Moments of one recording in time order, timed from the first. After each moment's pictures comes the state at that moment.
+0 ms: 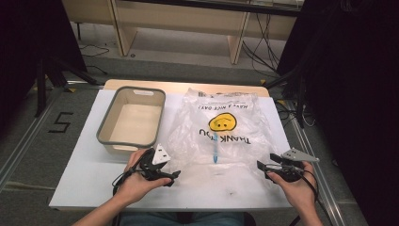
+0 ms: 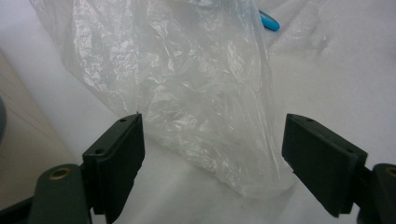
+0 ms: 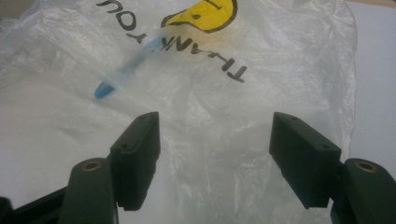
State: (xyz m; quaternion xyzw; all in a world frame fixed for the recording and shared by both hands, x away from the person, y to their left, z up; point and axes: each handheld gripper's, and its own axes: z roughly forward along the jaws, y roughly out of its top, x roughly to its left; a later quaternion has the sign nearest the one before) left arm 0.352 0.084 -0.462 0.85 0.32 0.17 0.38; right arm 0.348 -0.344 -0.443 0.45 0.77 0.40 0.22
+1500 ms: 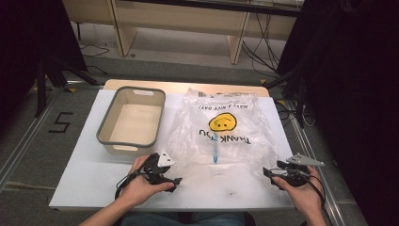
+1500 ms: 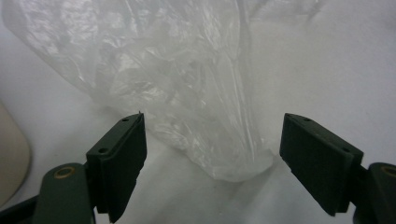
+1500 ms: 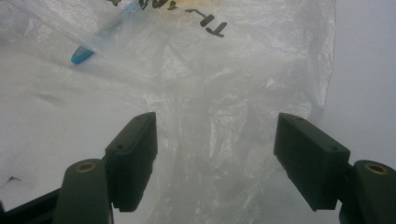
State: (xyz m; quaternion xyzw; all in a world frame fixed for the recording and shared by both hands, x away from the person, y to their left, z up) left arm 0.346 0.073 -0.475 0.87 0.33 0.13 0.35; right arm 0.339 -0.363 -0.453 0.48 0.77 0.36 0.20
